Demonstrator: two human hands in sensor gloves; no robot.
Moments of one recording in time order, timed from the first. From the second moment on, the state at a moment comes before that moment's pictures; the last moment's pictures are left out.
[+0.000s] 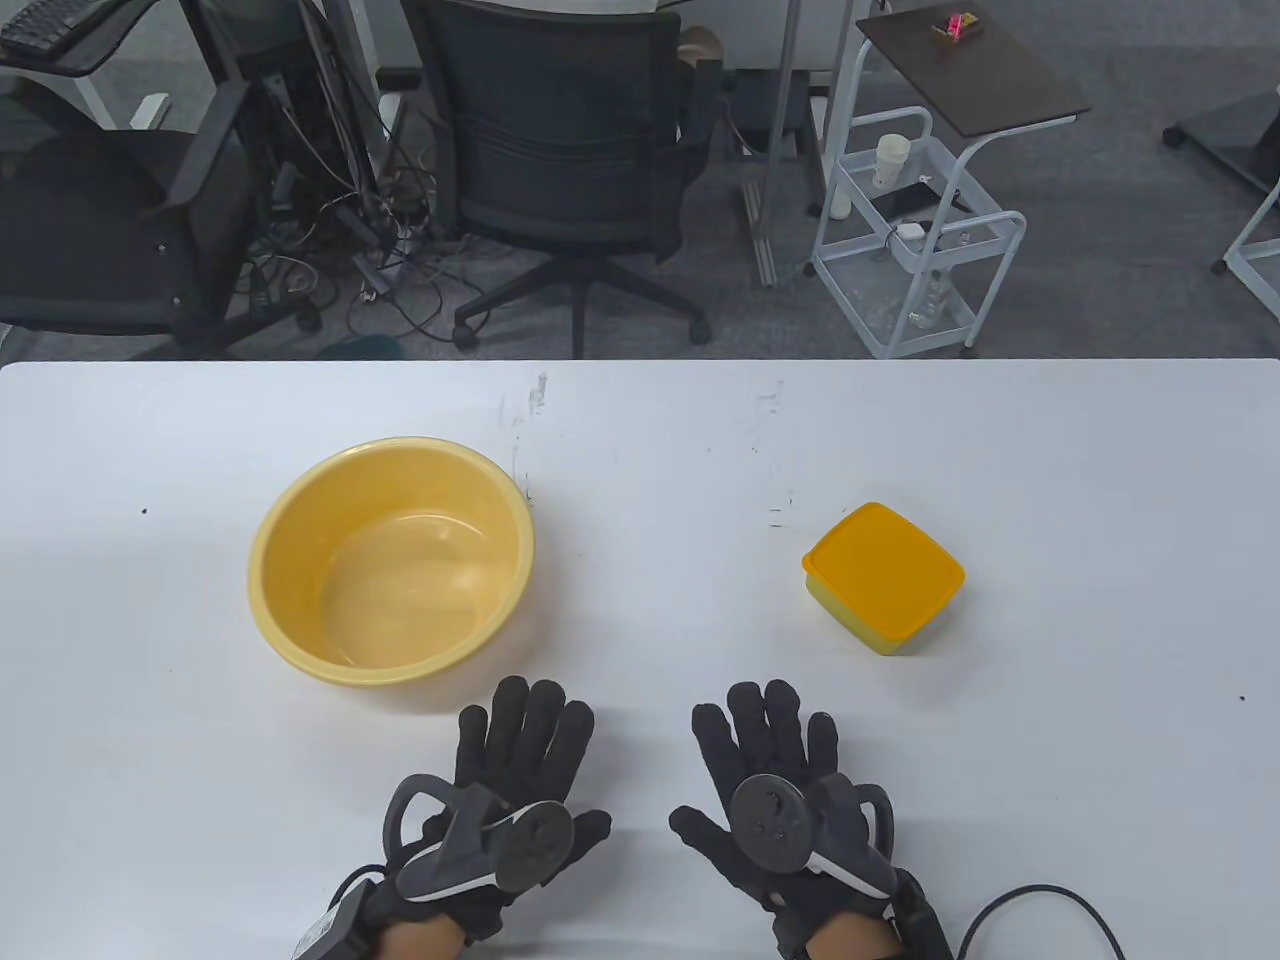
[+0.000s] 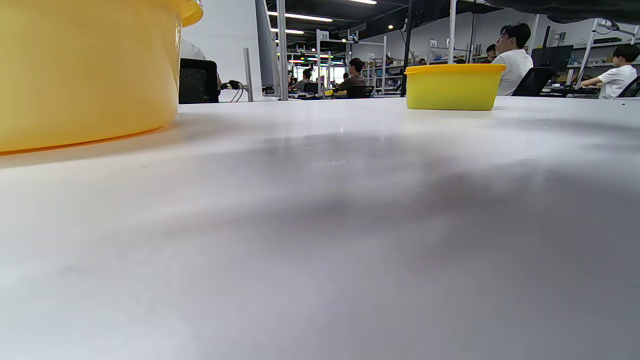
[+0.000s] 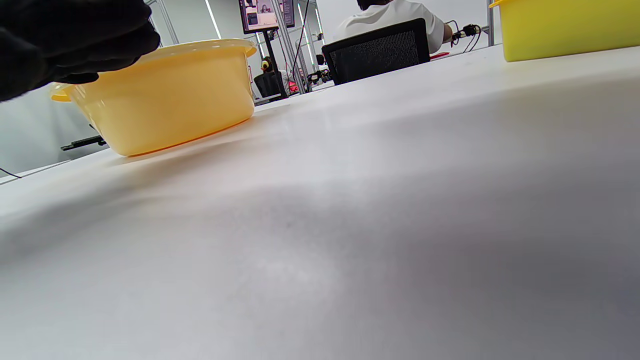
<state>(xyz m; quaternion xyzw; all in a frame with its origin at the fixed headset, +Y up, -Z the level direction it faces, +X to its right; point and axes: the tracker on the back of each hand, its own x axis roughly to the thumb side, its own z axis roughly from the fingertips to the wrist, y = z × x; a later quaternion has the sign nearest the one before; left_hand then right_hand) -0.151 -0.746 -0.189 -0.03 -0.26 -0.02 0.97 0.097 -0.752 -0.190 0.17 0.07 0.97 0.14</state>
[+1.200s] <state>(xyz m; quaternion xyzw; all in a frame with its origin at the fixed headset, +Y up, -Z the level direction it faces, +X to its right) -0.155 -0.753 -0.199 -0.07 -0.26 0.00 0.96 0.264 -0.759 -0.372 -0.10 0.18 0.95 0.22</state>
